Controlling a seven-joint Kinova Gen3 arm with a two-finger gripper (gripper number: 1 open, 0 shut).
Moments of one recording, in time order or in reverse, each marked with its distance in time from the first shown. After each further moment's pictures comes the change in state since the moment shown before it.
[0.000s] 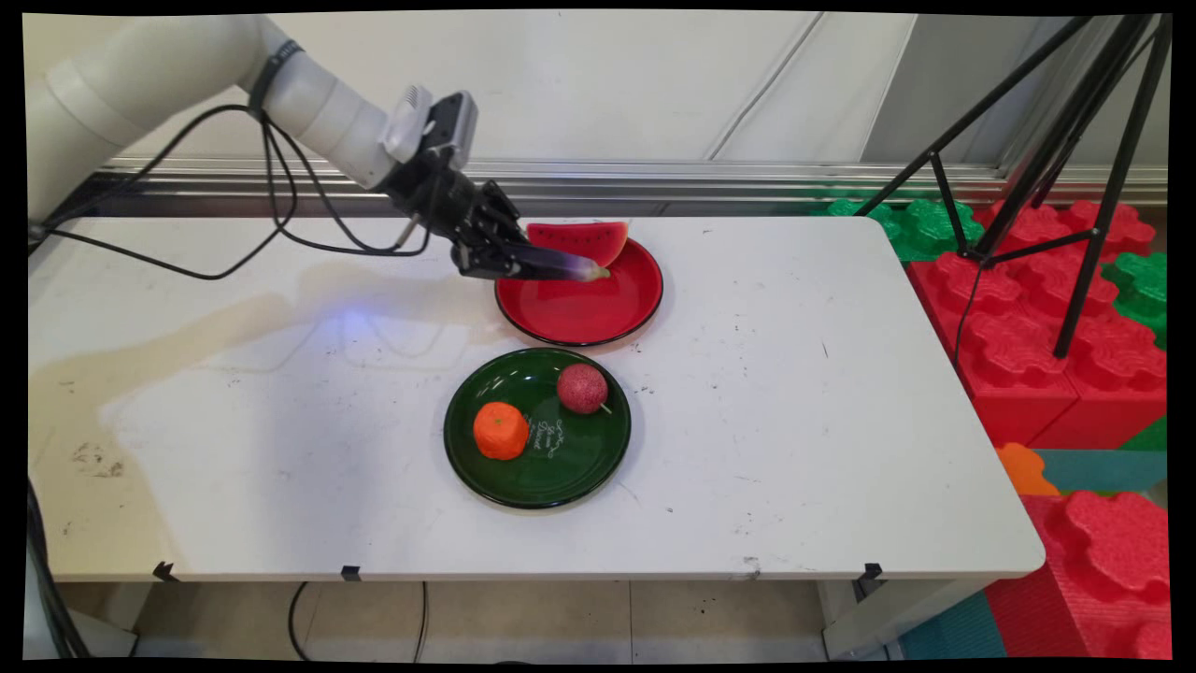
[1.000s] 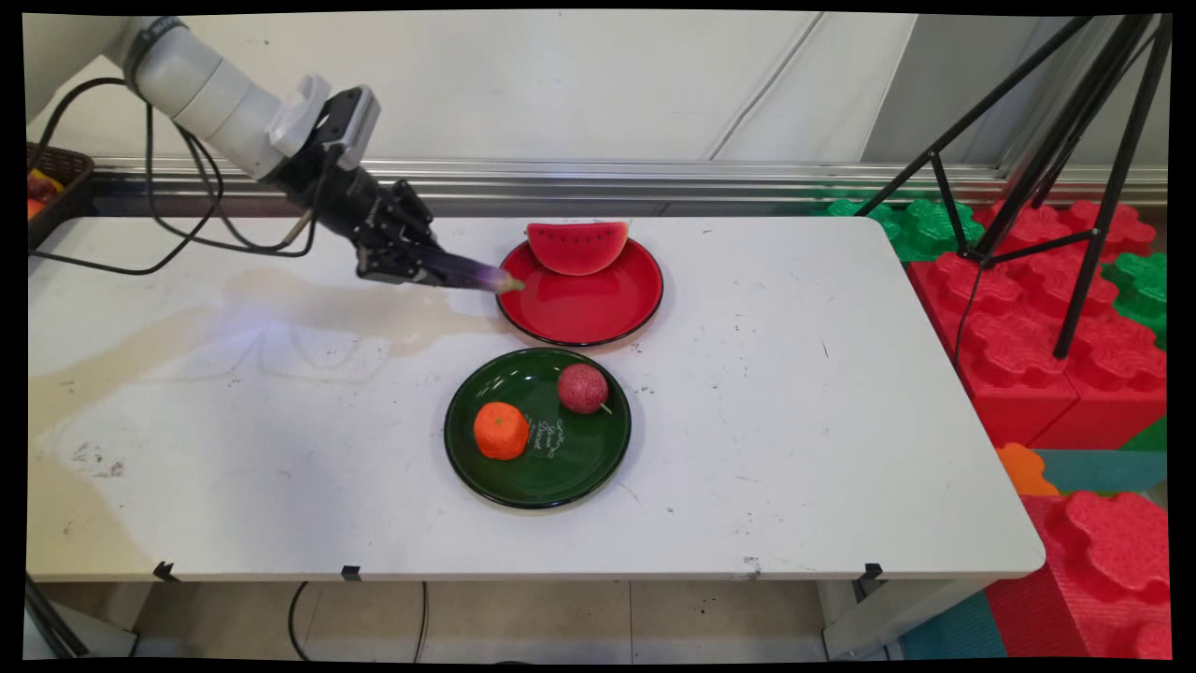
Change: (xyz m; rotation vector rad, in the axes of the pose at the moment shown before) arm -0.045 0.022 -0.078 -0.023 -0.099 0.029
